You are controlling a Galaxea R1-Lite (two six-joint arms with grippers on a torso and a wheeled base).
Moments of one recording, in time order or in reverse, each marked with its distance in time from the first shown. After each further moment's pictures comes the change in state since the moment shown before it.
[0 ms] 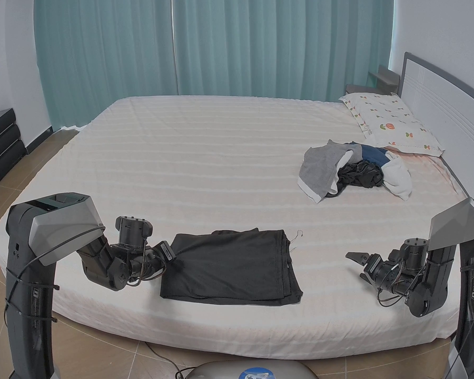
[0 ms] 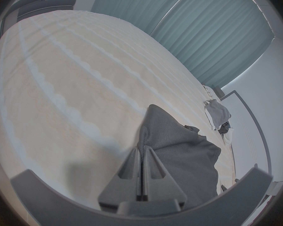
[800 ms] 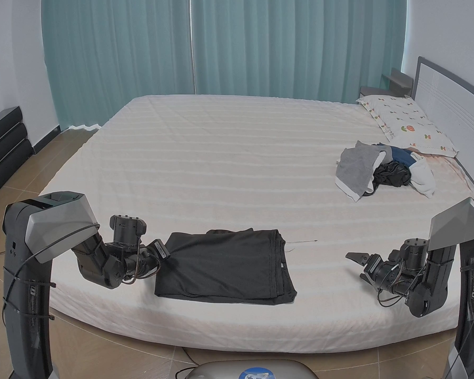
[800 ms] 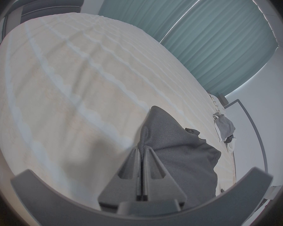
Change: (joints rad) left arm 0.030 -0.009 0.007 0.001 -0.001 -0.008; right arm -0.001 0.000 0.001 0.000 0.000 0.000
